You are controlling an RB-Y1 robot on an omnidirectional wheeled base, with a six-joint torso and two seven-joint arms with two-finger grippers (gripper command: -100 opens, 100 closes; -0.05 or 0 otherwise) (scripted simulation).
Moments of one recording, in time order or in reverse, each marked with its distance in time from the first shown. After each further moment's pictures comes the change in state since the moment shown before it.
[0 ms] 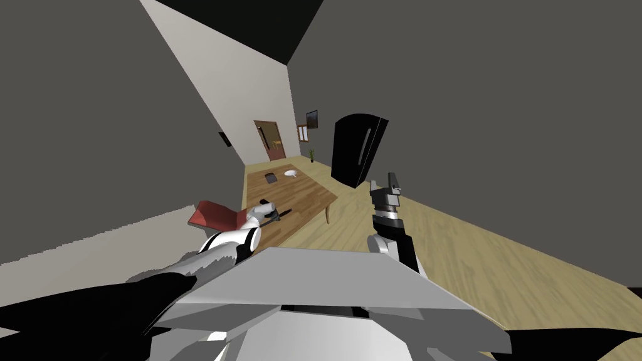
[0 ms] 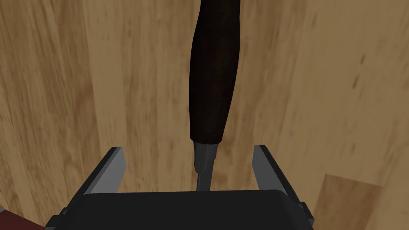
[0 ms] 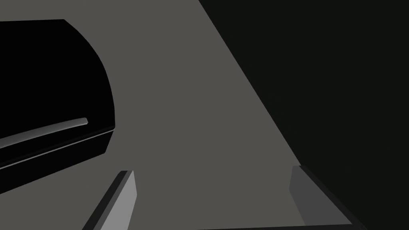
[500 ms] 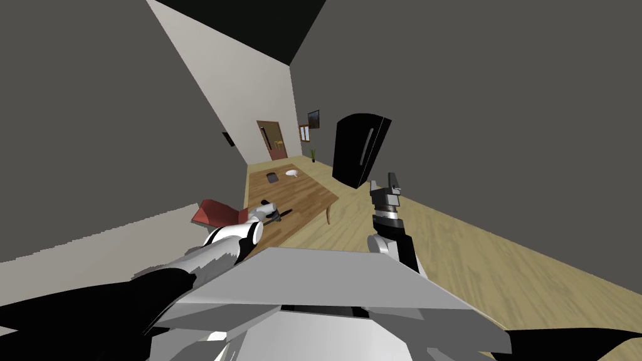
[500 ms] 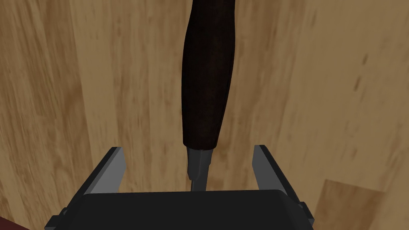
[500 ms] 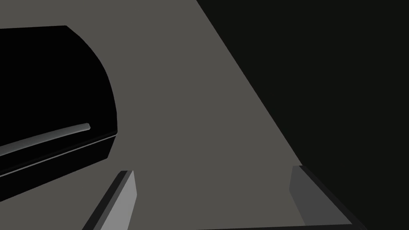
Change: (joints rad) left arm -0.074 0.004 0.018 0.168 -0.003 -0.079 -0.053; right arm 0.000 0.000 0.000 0.000 0.000 0.000 0.000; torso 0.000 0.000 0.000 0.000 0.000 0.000
